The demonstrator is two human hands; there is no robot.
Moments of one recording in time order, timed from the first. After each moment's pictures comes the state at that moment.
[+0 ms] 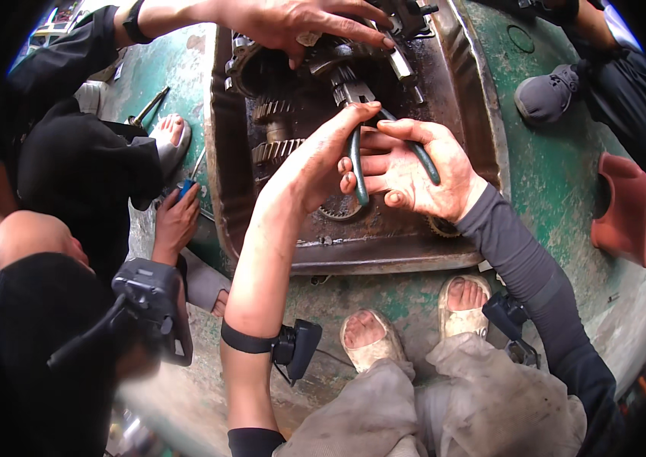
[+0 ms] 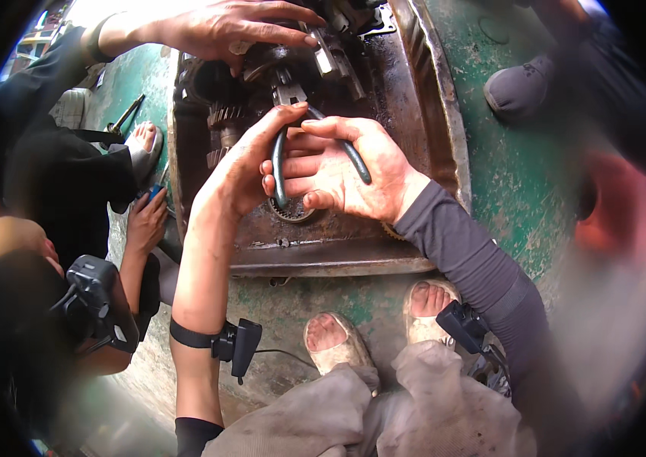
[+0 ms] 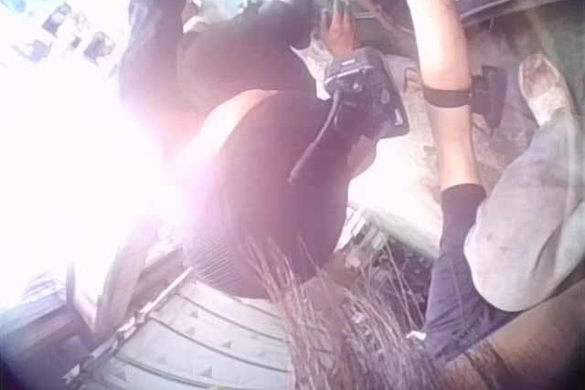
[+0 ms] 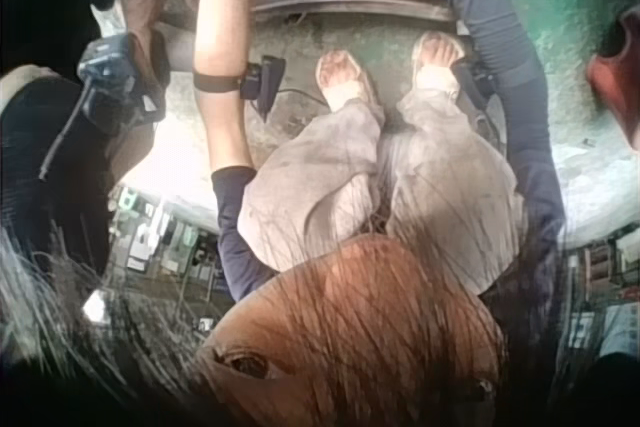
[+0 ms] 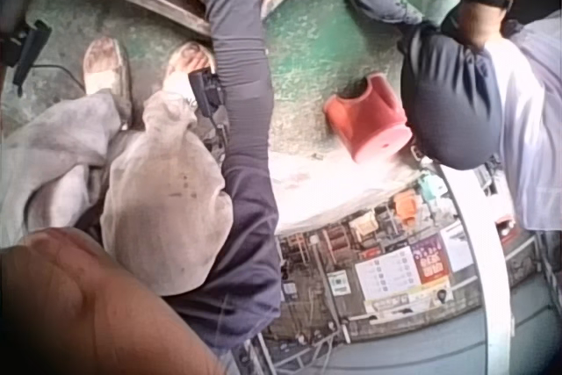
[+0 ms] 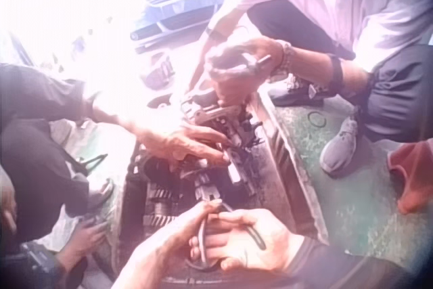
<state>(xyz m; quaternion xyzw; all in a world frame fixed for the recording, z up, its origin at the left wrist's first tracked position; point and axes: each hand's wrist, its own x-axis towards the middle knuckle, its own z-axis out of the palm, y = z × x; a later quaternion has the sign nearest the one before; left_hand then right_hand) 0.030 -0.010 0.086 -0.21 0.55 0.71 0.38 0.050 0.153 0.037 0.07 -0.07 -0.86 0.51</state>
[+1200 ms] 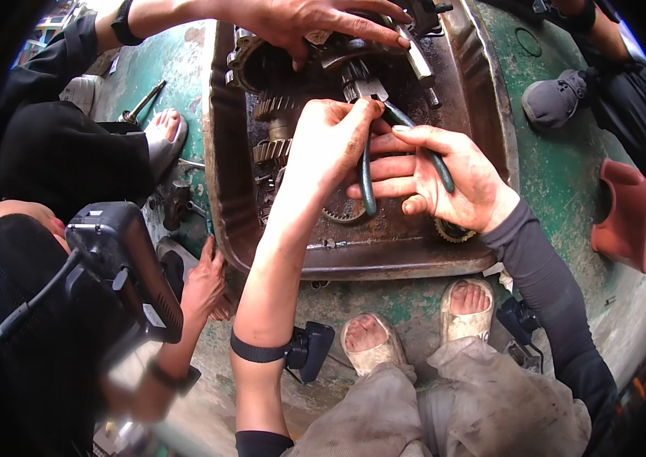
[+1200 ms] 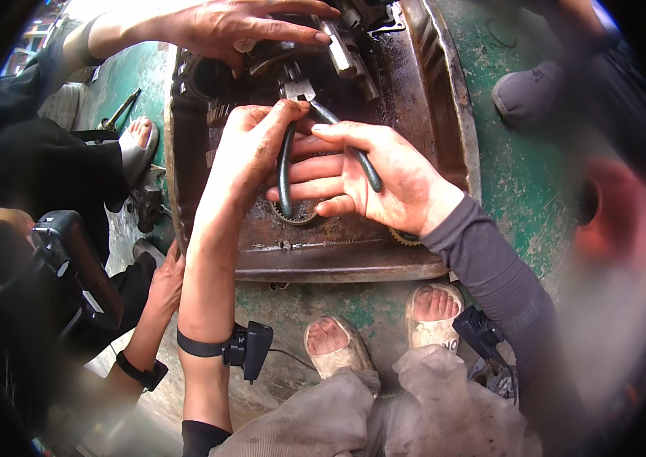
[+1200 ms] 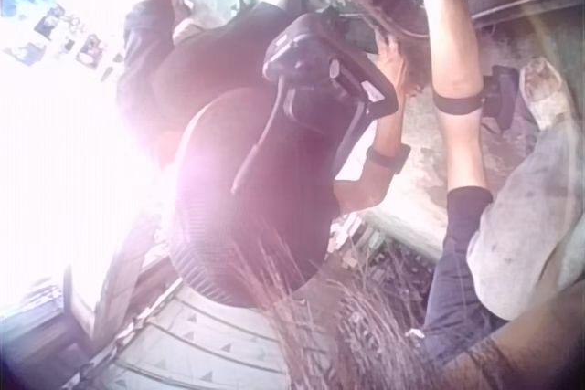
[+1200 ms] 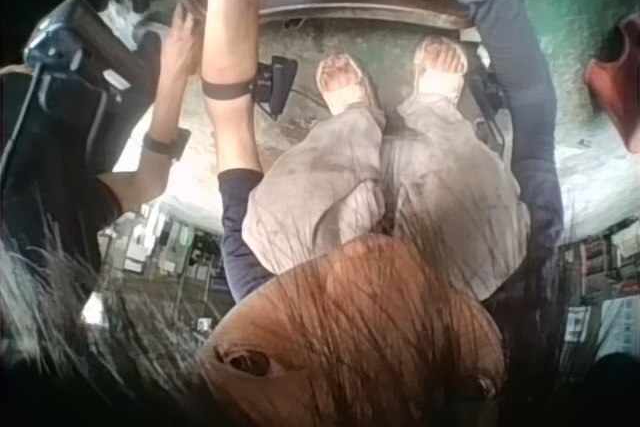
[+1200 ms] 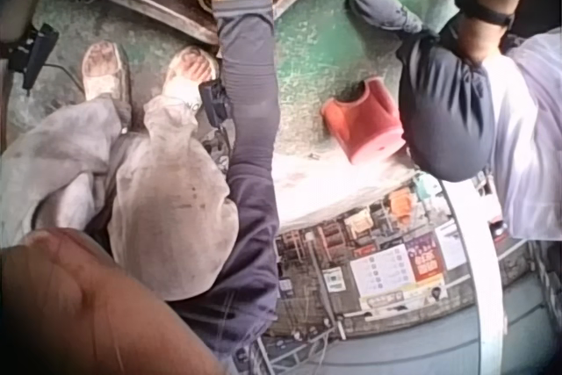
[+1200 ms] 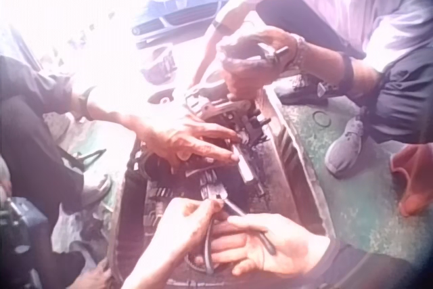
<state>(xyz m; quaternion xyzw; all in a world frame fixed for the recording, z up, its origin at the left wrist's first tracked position) 0.025 -0.015 0.077 -0.08 0.76 0.60 0.22 0.052 0.157 0.069 0.16 0.21 -0.84 0.47</state>
